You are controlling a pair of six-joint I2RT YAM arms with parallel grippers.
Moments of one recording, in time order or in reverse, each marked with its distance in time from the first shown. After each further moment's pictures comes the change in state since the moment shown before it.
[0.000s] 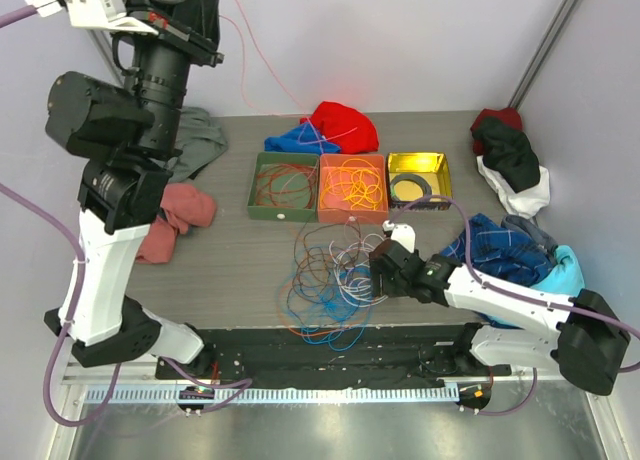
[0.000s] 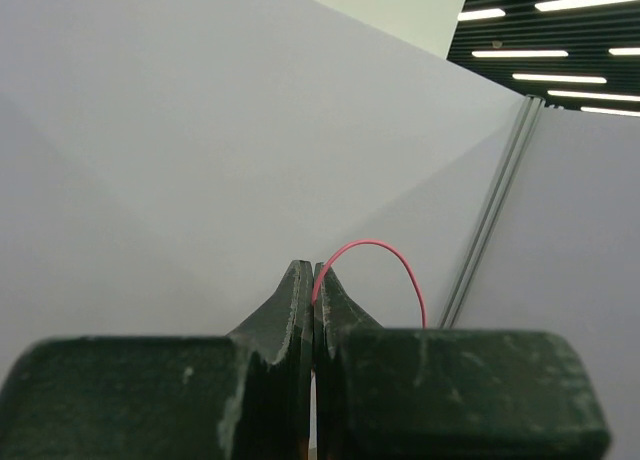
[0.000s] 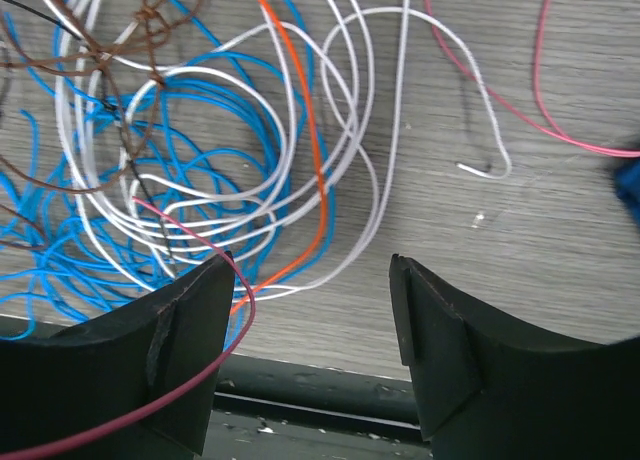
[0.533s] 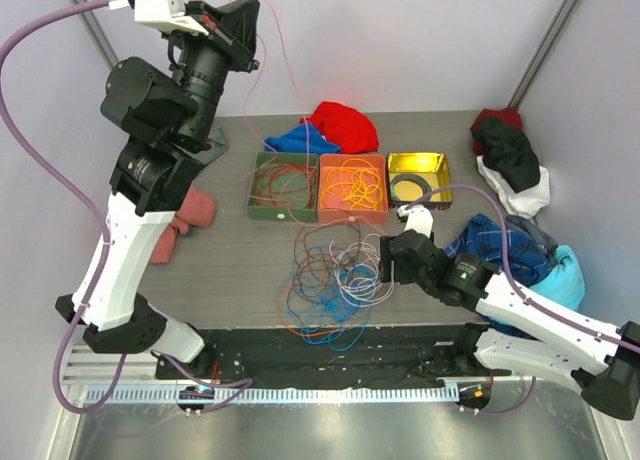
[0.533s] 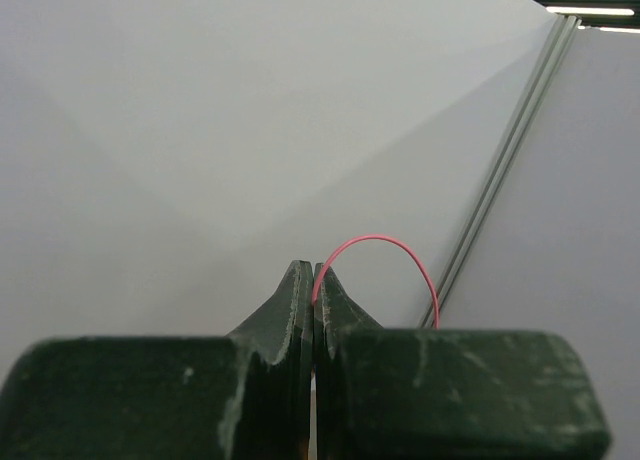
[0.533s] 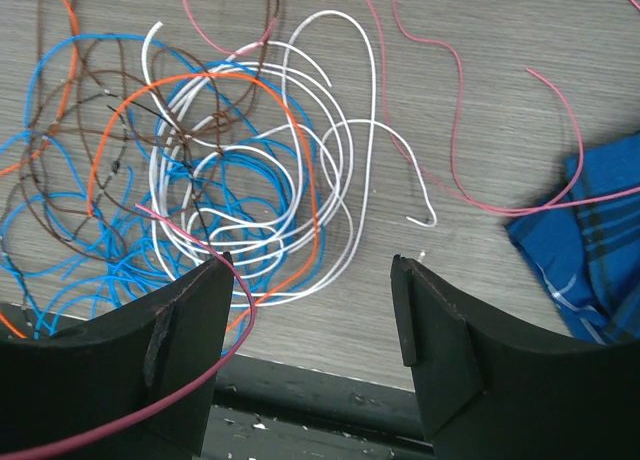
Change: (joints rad) left arm 0.000 0.043 -0.071 -0.022 0.009 -0.042; right arm 0.000 -0.206 0.115 -0.108 0.106 -0.121
